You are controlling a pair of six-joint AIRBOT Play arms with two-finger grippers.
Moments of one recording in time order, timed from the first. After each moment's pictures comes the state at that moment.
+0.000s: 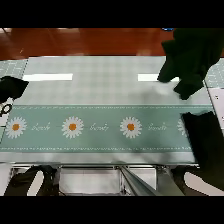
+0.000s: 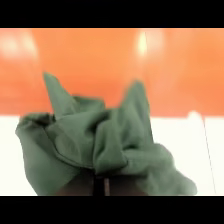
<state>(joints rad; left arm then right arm) 0.18 -0.54 0.94 1.18 -1.10 -1.56 -0.12 -1.22 1.69 -1.38 0.94 1.40</state>
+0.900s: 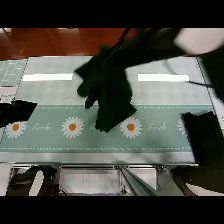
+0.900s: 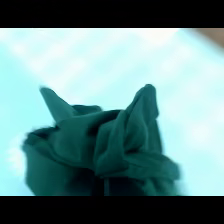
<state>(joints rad) 0.19 -0.42 0.80 1.17 -1.22 -1.46 0.67 -1.38 1.77 -1.29 1.15 1.44</state>
